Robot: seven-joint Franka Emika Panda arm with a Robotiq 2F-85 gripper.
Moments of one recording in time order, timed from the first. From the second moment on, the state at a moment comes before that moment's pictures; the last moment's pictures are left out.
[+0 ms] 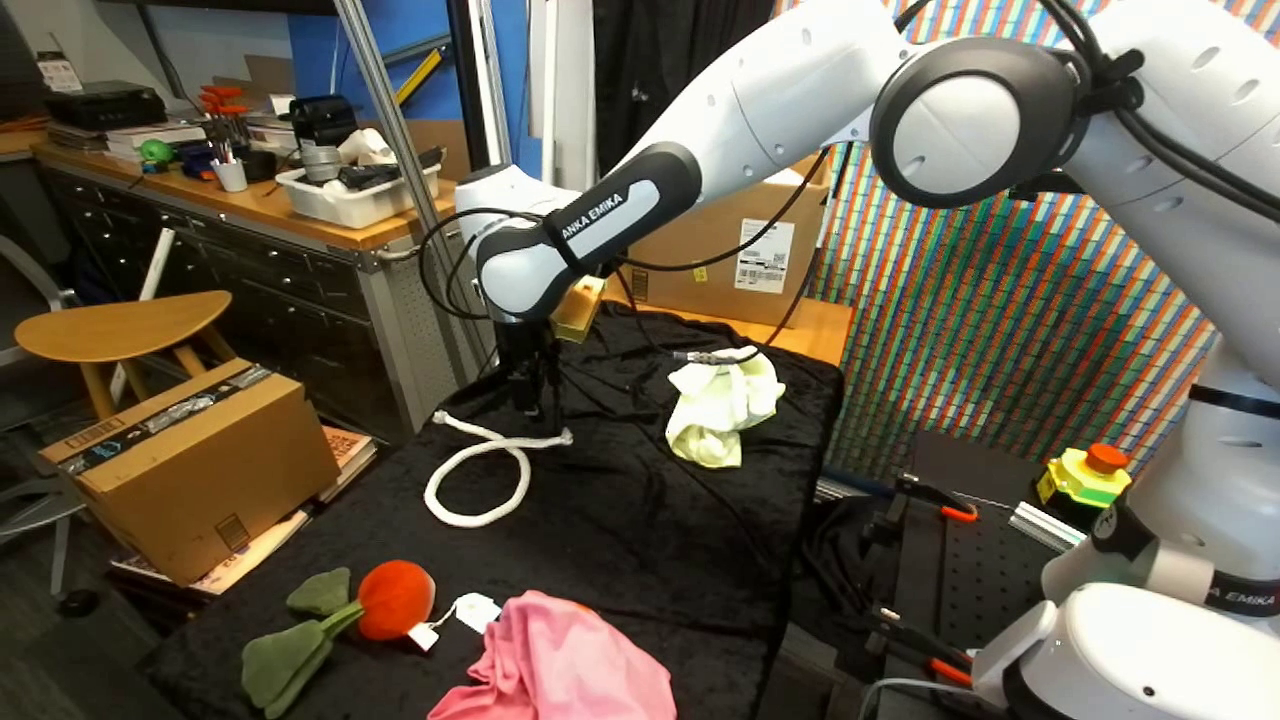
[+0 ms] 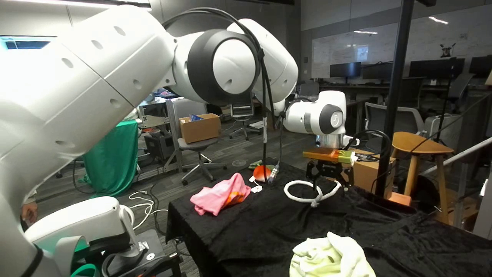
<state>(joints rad) 0.06 0.96 0.04 -1.23 -0.16 2.08 -0.22</state>
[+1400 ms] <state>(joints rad) 0.06 1.16 0.08 -0.96 -0.12 1.83 -0.26</state>
